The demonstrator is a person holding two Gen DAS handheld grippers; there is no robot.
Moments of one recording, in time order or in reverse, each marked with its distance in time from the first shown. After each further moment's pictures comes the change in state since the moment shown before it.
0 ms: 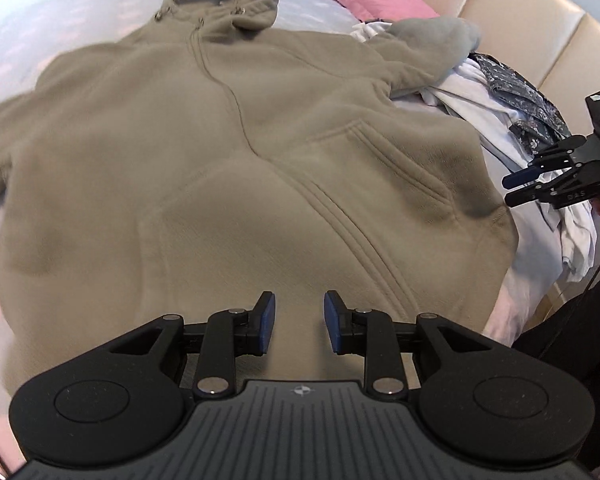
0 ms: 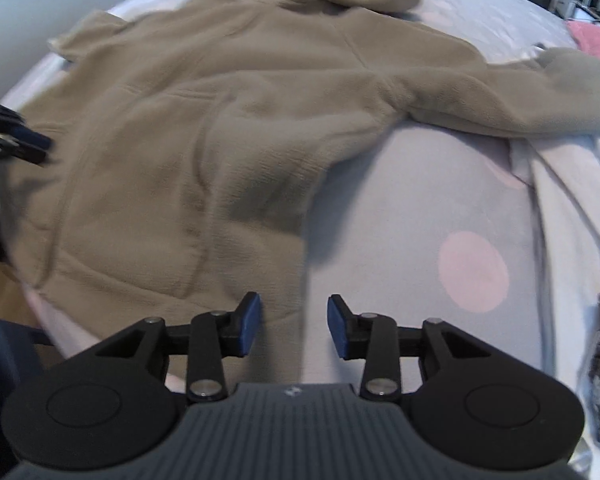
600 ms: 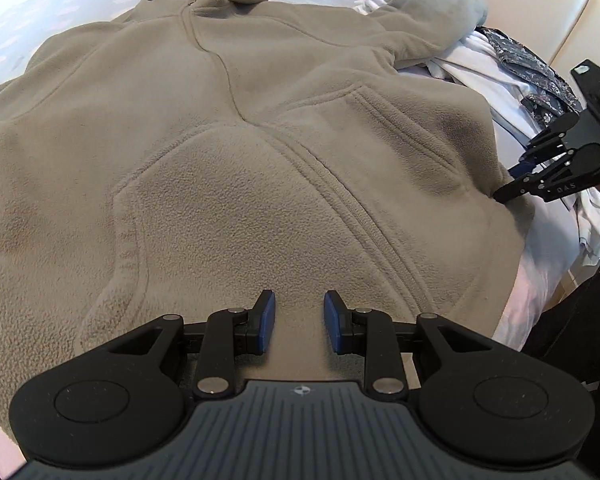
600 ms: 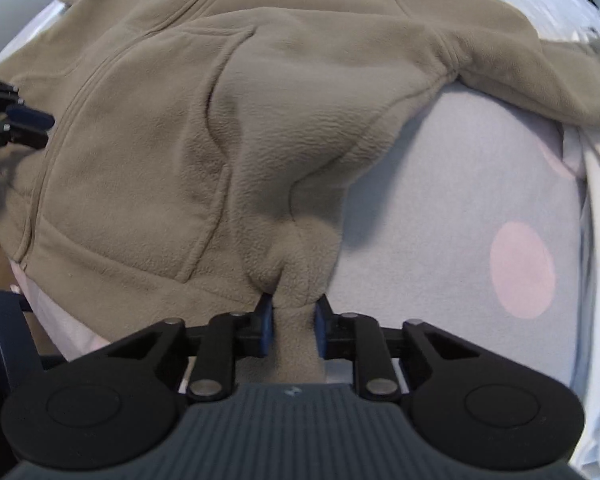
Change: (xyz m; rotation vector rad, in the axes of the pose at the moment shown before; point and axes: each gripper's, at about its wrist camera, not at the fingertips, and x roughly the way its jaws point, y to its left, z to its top) left arm 0.023 -0.009 -0.008 0.021 0.045 0.037; right arm 0.056 0.021 0.021 -0.058 0.177 -0.026
